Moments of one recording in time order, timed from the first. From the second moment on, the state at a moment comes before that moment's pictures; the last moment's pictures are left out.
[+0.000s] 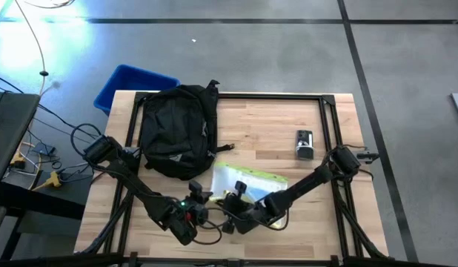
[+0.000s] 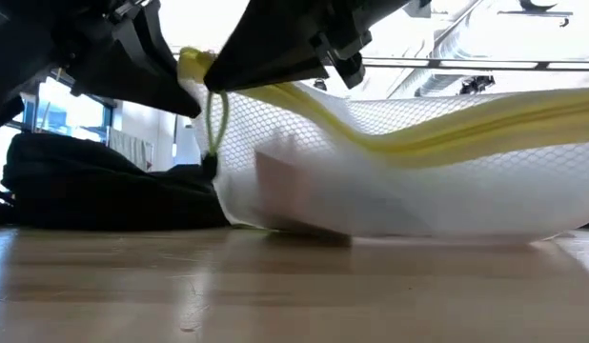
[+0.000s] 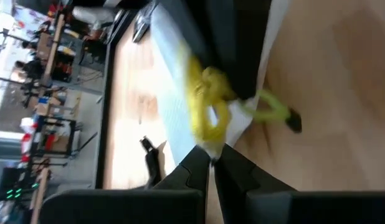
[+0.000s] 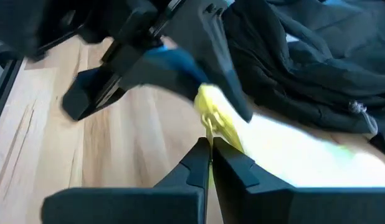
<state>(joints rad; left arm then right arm) -0.74 1.82 1.11 -0.50 -1.04 -0.07 0.52 2.09 1.41 -0.02 0.70 0.45</state>
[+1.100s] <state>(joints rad) -0.73 1.82 1.00 -1.04 -1.06 -0.67 0.60 2.02 1.41 -1.14 0.51 1.26</state>
